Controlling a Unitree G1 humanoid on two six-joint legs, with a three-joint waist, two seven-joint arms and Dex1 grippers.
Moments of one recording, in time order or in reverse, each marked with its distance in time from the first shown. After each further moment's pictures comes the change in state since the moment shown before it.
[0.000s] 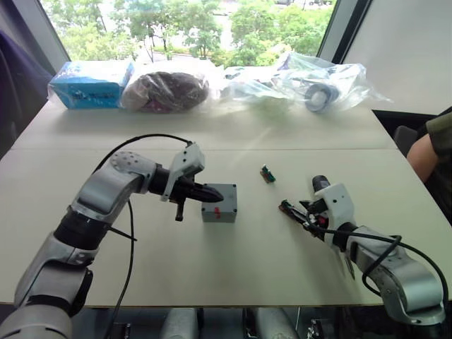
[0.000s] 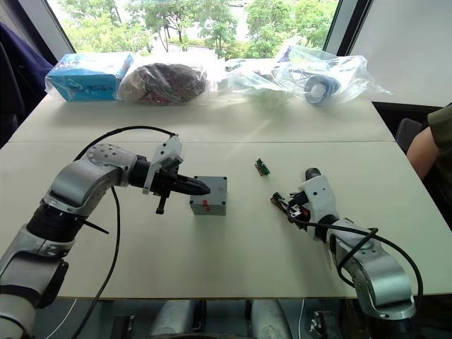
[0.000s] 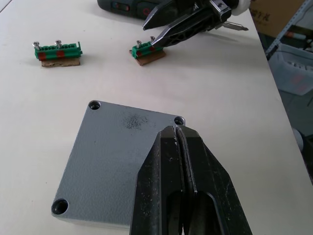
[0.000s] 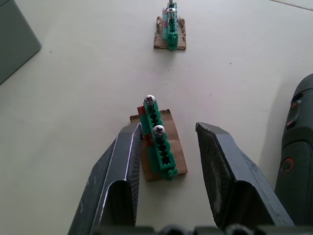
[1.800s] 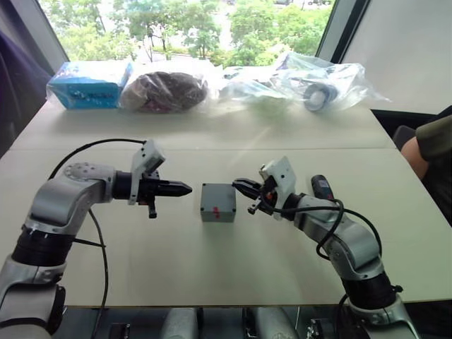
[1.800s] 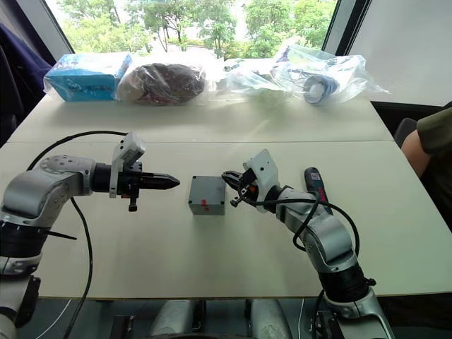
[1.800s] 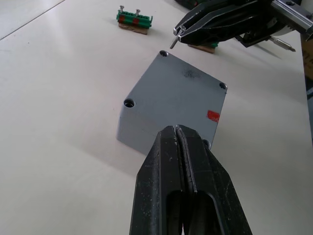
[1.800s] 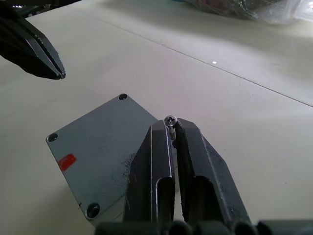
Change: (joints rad) left arm 0.167 0.121 0.233 -0.059 -0.108 0.157 0.111; right arm -0.336 0.142 0.266 0.175 0.034 -0.175 0.126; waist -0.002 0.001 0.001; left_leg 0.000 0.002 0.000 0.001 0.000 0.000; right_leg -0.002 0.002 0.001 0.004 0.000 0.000
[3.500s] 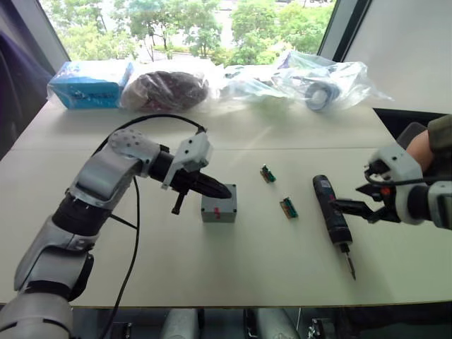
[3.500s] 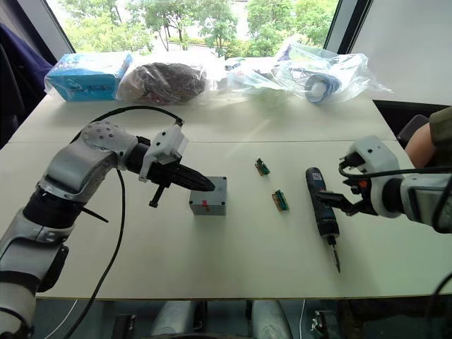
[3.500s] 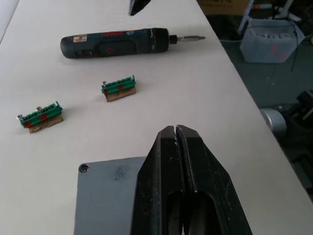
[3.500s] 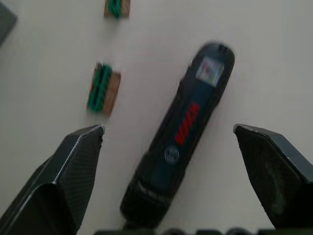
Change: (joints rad) left arm -0.295 -0.122 -0.286 0.060 0.128 -0.333 -0.297; right arm 0.026 -0.762 -0.550 -0.054 0.609 0.900 -0.066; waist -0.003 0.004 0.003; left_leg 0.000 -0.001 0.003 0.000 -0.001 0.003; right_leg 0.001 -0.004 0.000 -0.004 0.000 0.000
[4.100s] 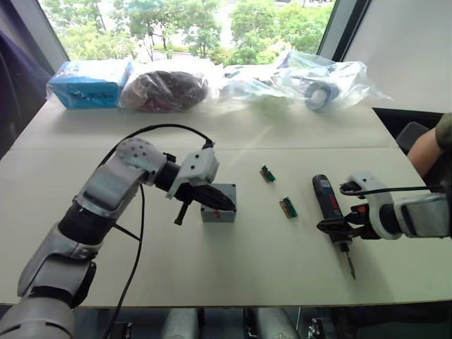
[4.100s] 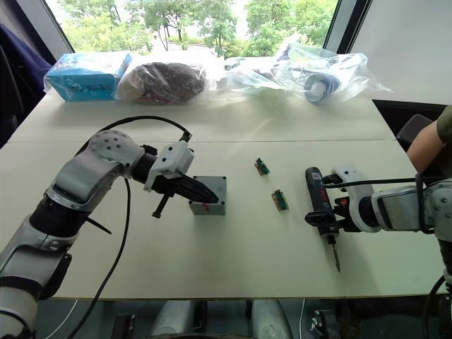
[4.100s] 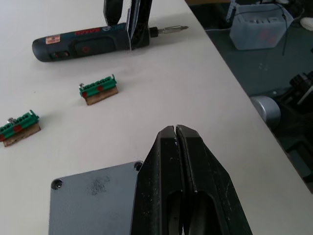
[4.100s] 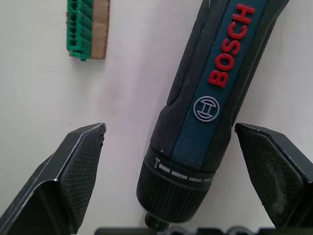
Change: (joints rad) left arm 0.069 0.006 0.006 -0.086 0.023 0.008 0.028; right arm -0.102 0.084 0.276 0.252 0.318 0.000 -0.488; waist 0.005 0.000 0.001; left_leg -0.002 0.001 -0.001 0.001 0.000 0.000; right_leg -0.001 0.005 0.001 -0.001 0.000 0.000
